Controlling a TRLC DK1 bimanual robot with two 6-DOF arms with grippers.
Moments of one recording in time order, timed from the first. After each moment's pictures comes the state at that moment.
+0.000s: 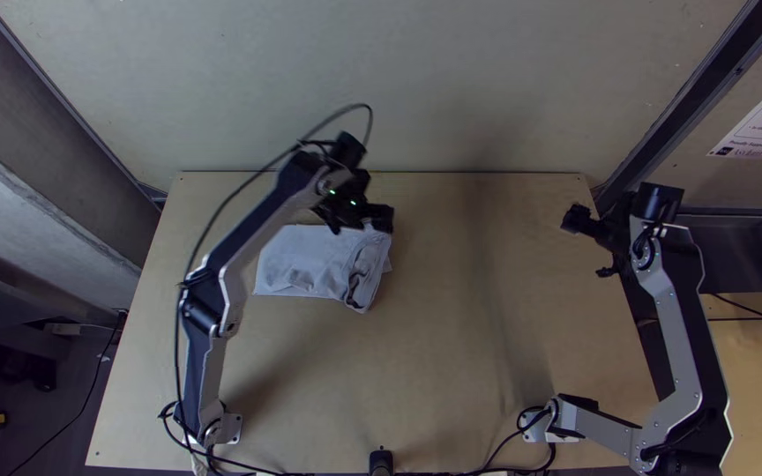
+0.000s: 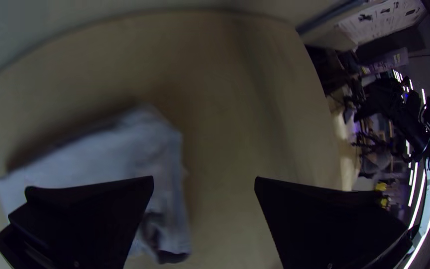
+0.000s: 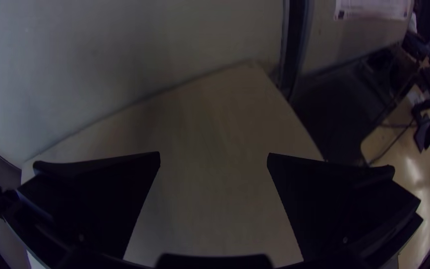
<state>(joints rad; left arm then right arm) -0.55 2.09 2.30 -1.21 0.30 -0.29 -0.16 1.26 1.22 -0.65 -0.03 0.22</state>
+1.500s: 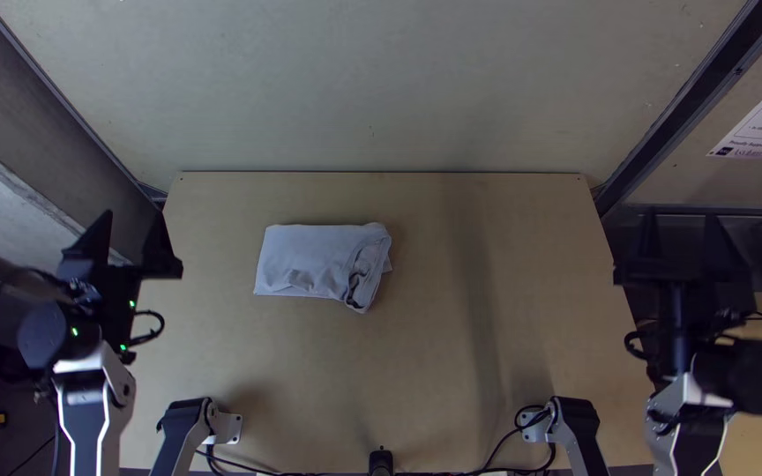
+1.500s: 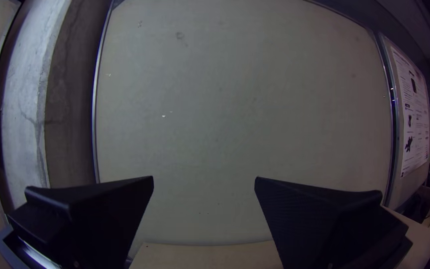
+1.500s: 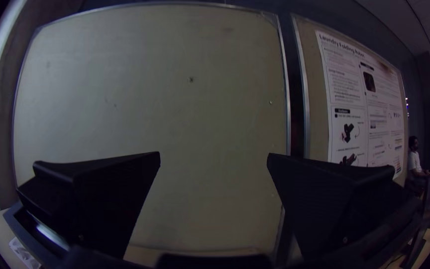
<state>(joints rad) 0.17 0.50 0.79 -0.01 0.10 0.03 -0.09 0.47 0.89 -0.03 -0.03 0.00</state>
